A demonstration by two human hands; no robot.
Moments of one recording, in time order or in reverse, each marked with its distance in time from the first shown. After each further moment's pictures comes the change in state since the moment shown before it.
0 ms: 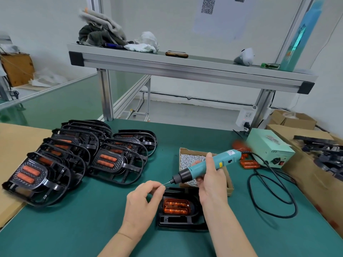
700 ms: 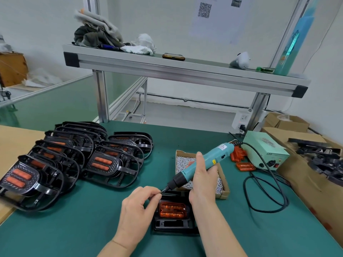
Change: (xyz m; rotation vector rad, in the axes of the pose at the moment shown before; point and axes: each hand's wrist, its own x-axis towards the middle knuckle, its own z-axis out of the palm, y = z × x) left_hand -0.003 -0.001 -0.003 0.065 0.017 0.145; right_hand 0.006 0.014 0.015 -0.078 0.039 -0.169
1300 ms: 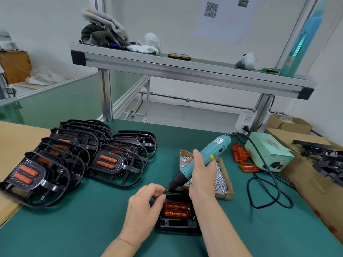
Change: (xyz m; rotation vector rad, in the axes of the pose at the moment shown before) left_hand 0.000 -0.002 0.003 -0.011 -0.041 -0.099; right_hand 0.001 0.002 0.016 -0.007 -0.049 0.002
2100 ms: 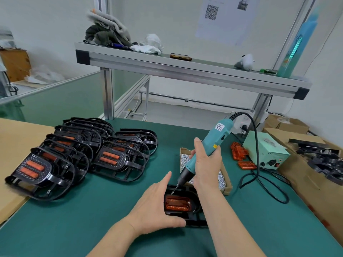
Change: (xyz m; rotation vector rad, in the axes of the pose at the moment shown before) left_hand 0.009 -0.005 0.001 0.220 -0.575 -0.037; right_hand -0.003 -0.021 0.004 -0.119 -0.048 -0.212
